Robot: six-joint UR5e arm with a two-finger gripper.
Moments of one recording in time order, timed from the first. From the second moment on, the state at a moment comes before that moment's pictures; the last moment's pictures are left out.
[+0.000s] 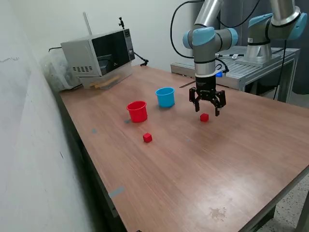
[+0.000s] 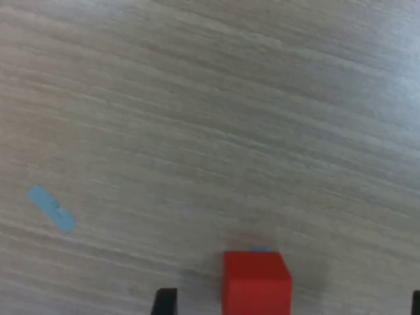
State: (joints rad) arm 0.06 -0.95 1.78 -2.45 -1.53 2.96
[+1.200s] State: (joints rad) arm 0.05 -0.93 1.78 -2.47 -1.53 2.95
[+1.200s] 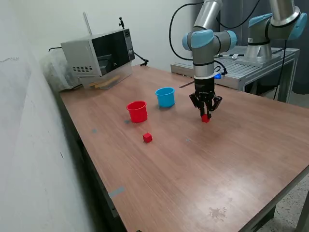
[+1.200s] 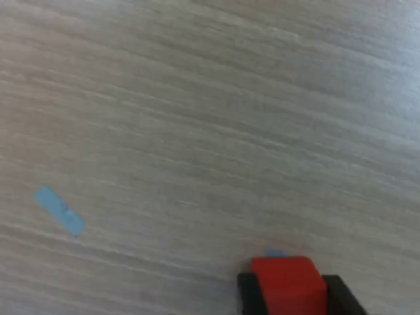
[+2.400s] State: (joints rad) arm -0.16 -1.07 1.52 -2.31 -1.54 2.94
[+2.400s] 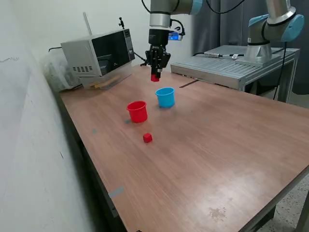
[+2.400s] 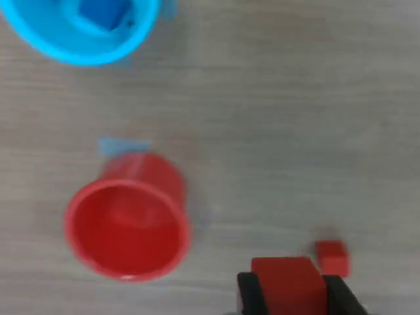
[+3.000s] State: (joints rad) arm -0.22 -0.90 1.38 -2.32 -1.54 2.94
